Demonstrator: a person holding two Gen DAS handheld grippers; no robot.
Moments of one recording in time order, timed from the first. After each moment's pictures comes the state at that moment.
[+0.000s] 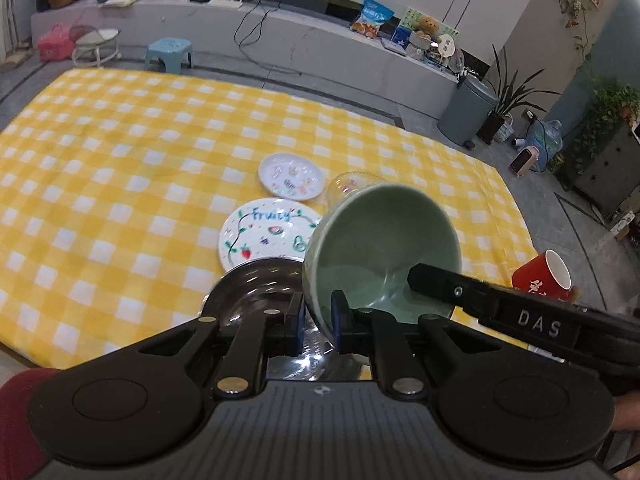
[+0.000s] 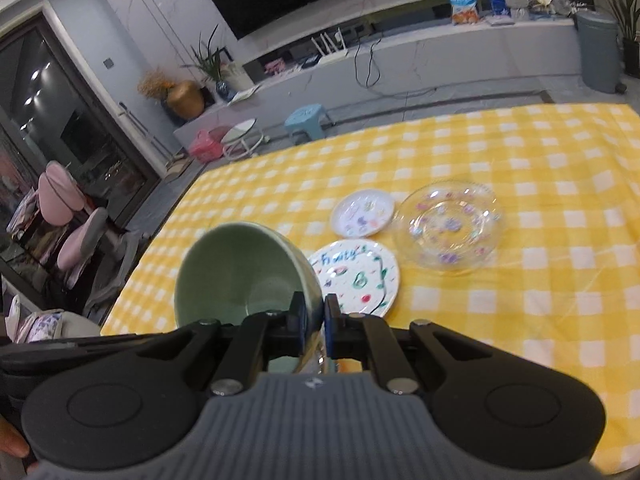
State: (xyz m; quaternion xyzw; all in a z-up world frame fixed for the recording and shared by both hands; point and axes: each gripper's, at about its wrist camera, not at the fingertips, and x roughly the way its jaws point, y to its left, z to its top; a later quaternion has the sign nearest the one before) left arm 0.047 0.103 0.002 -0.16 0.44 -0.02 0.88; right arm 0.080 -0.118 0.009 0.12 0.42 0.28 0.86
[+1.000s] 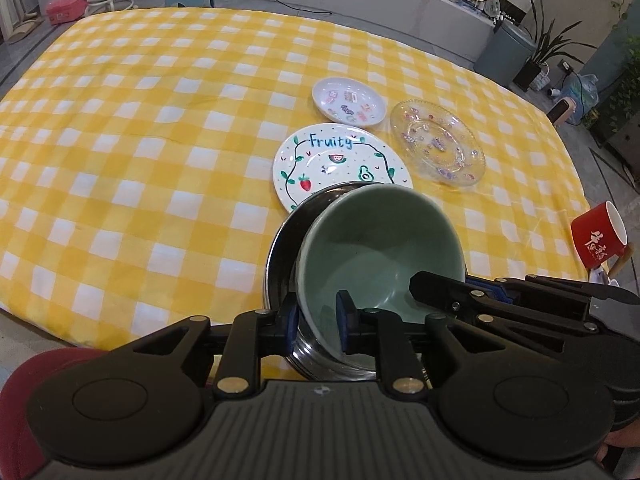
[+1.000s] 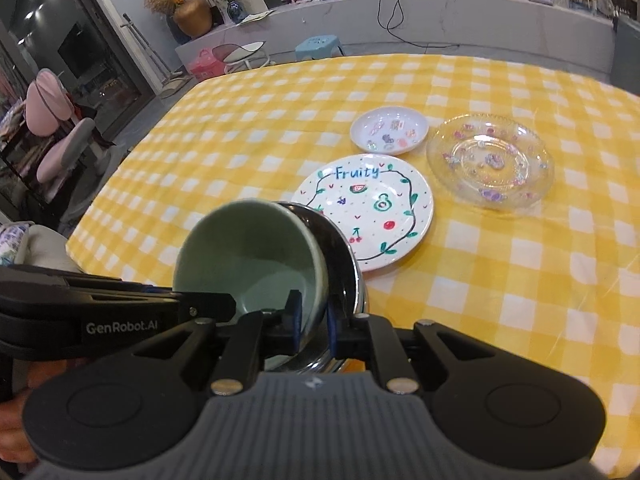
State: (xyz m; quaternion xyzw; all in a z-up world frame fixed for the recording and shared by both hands) left arm 0.053 0.127 -0.050 -0.13 0.53 0.01 0.84; right arm 0.077 -0.056 -0.048 0.02 0.47 0.29 0.83
